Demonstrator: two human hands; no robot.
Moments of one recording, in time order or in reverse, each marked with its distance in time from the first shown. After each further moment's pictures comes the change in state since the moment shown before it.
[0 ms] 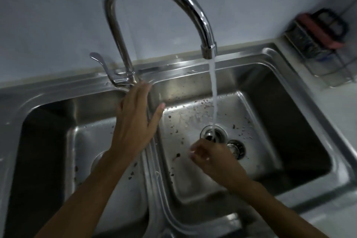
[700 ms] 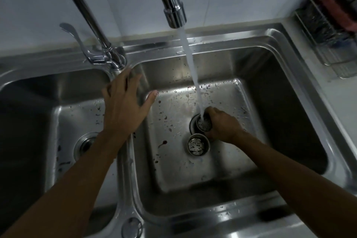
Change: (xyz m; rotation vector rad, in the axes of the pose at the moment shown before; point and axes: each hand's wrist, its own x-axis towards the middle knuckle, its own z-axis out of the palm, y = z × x) left_hand 0.007 -0.003 0.060 0.250 0.002 -0.133; right_hand 0.092 0.144 -0.021 -0.485 -0.157 -0.001
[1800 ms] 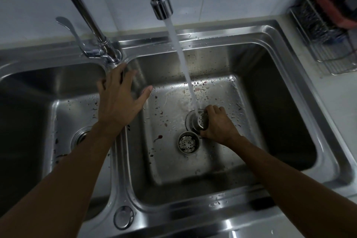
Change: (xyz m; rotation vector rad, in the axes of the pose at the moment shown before) left_hand -0.003 0.002 0.001 0.047 -0.014 -0.017; right_hand -0.013 0.013 0.025 0.091 0.153 -0.013
